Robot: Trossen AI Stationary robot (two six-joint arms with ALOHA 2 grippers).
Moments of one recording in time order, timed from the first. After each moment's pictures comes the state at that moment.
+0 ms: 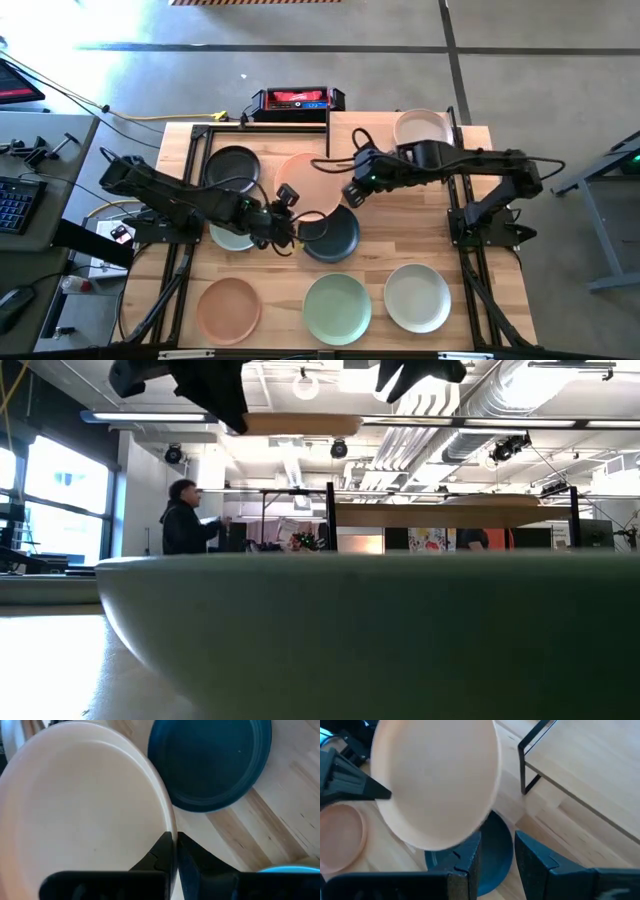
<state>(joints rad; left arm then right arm) -0.30 1.49 1.27 -0.87 -0.55 0.61 0.02 1.58 1.71 -1.13 0.28 0.81</state>
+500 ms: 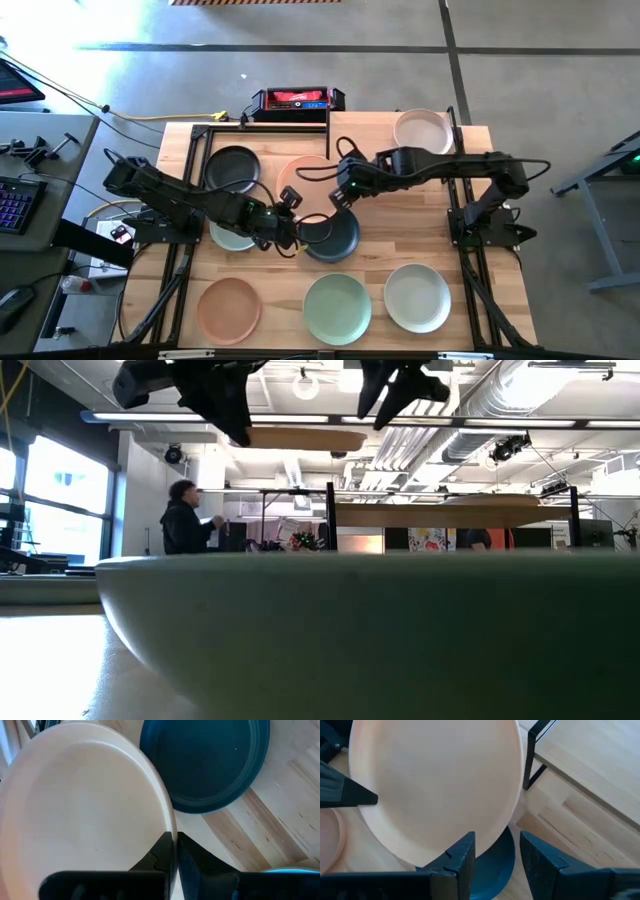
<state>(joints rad) -0.30 1.52 1.27 -0.86 -0.54 0.61 0.02 1.68 1.71 -1.09 0.28 0.81</state>
